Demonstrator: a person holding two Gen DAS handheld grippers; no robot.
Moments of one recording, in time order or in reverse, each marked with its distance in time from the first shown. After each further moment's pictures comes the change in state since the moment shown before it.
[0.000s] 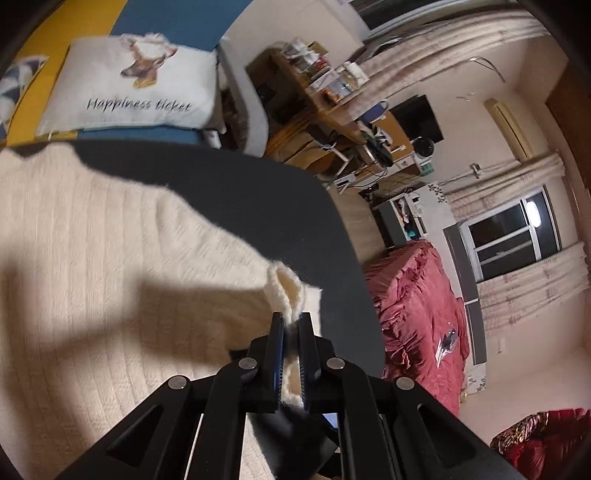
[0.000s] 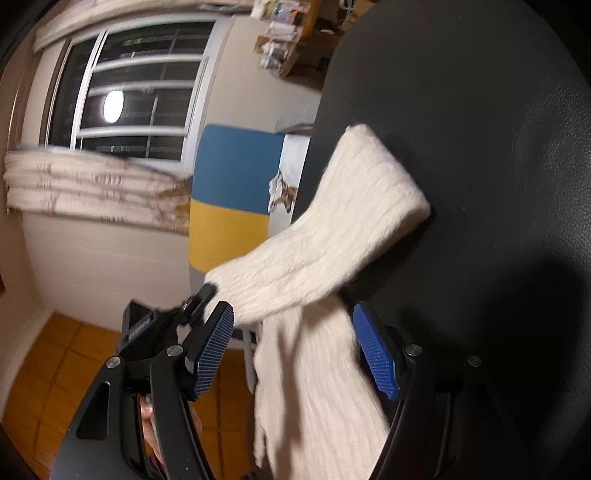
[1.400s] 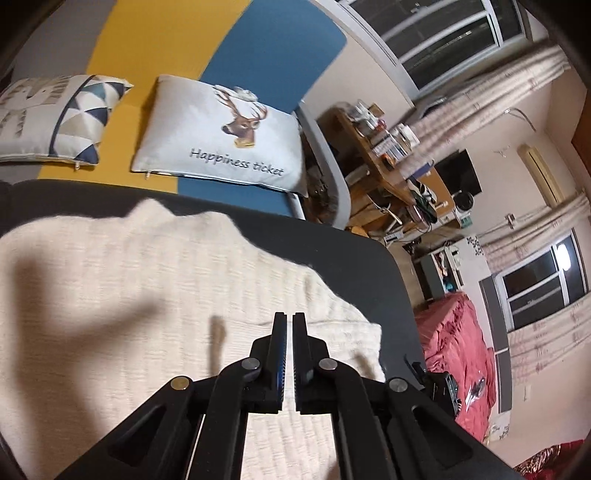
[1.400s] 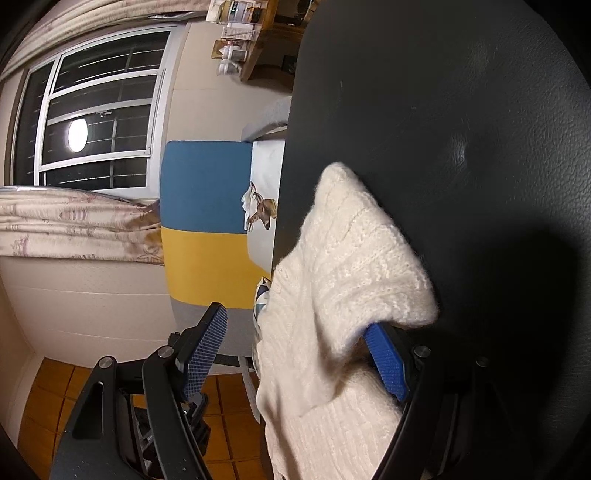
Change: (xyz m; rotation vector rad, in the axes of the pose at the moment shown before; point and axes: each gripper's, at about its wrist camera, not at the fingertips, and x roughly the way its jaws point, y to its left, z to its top) left arm -0.119 0.125 0.025 -0.107 -0.178 0.158; right arm 0.099 0.007 0.042 0.108 -0.011 -0.087
